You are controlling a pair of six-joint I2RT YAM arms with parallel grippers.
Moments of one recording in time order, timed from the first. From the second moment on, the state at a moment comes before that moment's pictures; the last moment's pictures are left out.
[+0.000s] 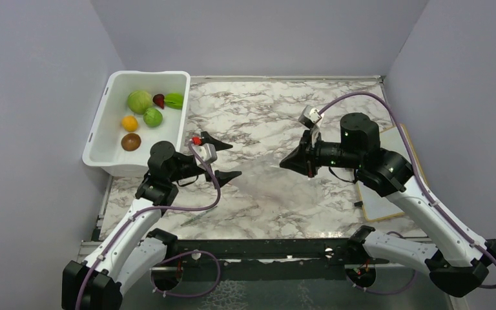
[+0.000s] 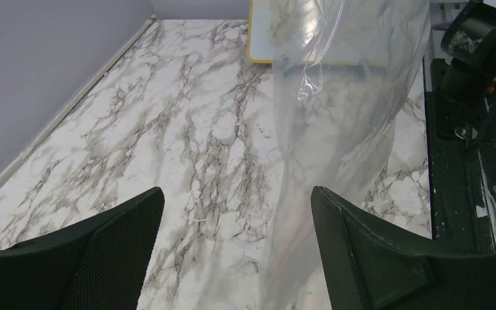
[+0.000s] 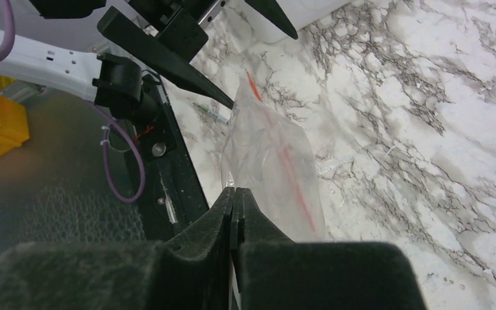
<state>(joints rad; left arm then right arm) -0.37 0.82 0.54 0.25 0.88 0.17 0.70 0.99 1.19 -0.58 -0.49 0.08</state>
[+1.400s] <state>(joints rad) -0.41 0.90 0.66 0.17 0.93 -0.04 0.71 0.86 1.07 -0.37 -0.29 0.11</state>
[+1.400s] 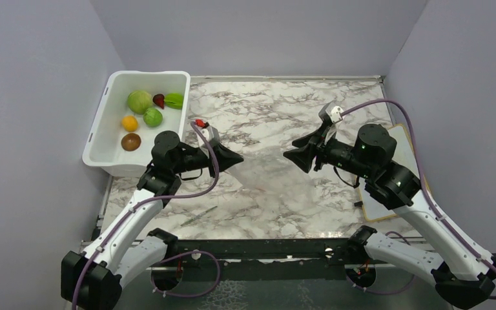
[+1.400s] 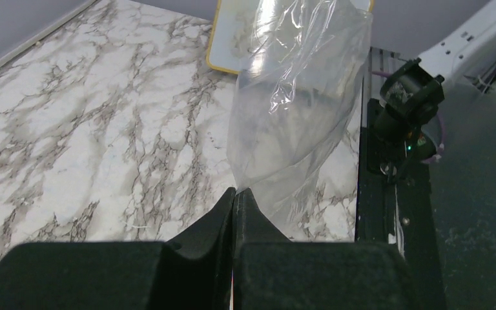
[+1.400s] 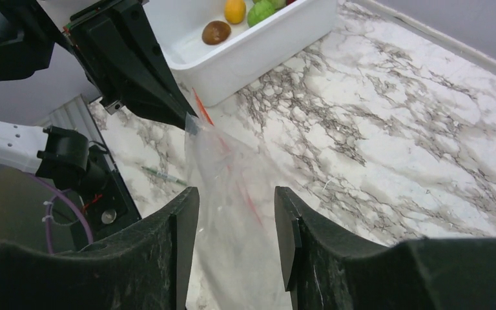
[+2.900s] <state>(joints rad) -0.41 1.16 0.81 -0.07 0.37 -1.09 0.83 1.09 0.43 0.69 -0.30 -0.06</state>
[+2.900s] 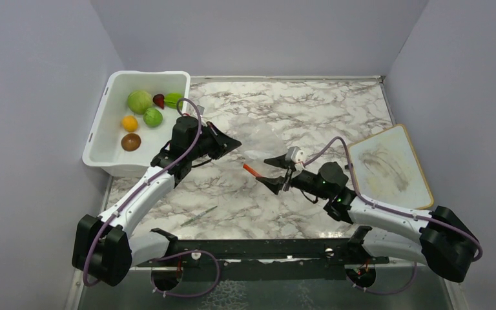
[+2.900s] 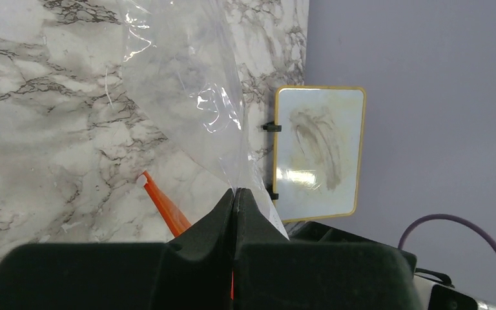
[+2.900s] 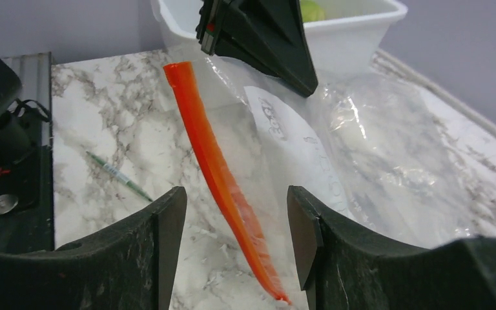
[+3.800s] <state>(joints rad) -0.41 1.16 0.81 -0.10 0.30 -1.11 1.04 1.55 0.27 1.42 0.28 -0.30</state>
